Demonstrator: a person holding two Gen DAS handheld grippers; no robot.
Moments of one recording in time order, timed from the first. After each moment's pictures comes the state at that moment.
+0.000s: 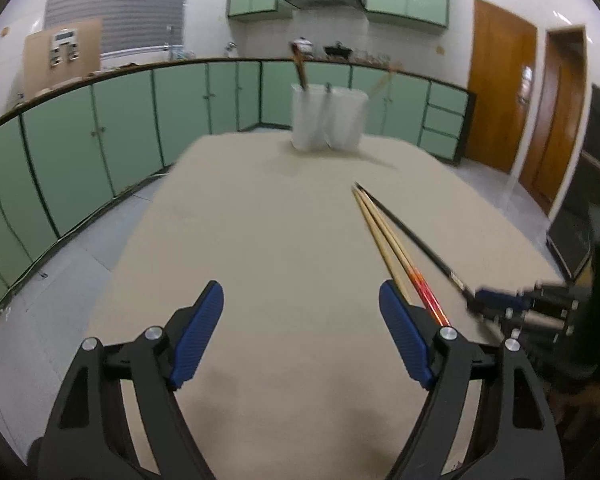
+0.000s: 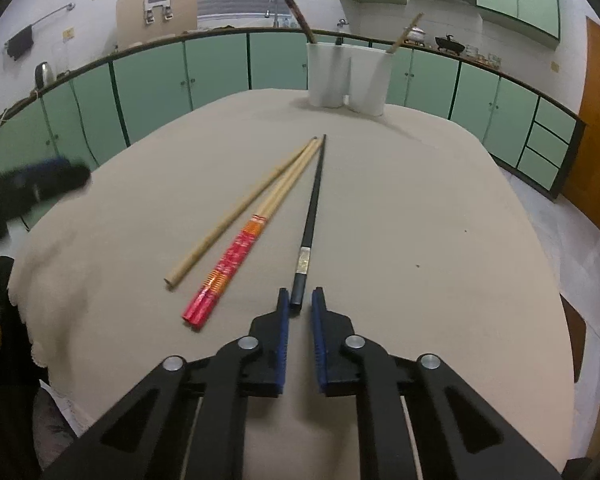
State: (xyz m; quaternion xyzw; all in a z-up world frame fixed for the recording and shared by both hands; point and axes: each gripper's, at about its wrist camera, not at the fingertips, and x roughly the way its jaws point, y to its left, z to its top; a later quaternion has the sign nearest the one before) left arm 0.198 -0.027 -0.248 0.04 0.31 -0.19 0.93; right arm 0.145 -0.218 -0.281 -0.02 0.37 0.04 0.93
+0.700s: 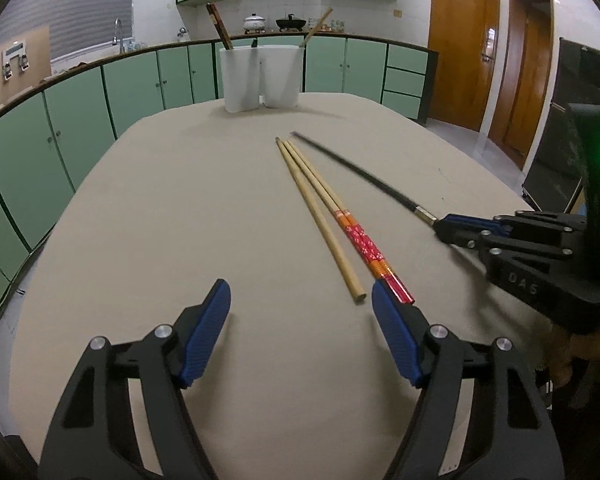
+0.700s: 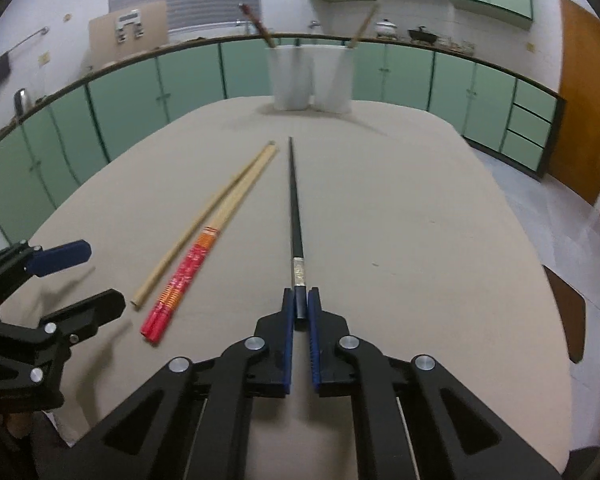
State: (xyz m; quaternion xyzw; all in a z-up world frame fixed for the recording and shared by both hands) left arm 0.194 -0.086 -0.284 0.08 0.35 -0.25 0.90; right arm 0.155 -0.247 -0.284 0.01 0.37 0.00 0.93
